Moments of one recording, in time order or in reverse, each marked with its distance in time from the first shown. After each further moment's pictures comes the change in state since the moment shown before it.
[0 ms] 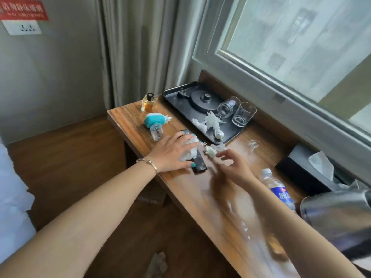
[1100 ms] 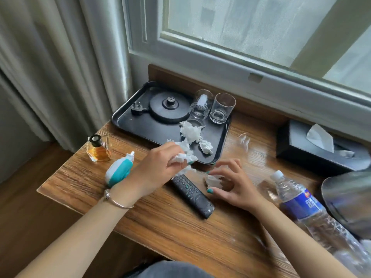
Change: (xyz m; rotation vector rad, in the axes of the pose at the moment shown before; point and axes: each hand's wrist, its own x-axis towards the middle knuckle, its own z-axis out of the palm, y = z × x) left_hand 0.103 -0.058 -0.028 -0.717 0.150 0.353; right_hand 0.032 0.035 0.026 -0.144 0.208 -0.244
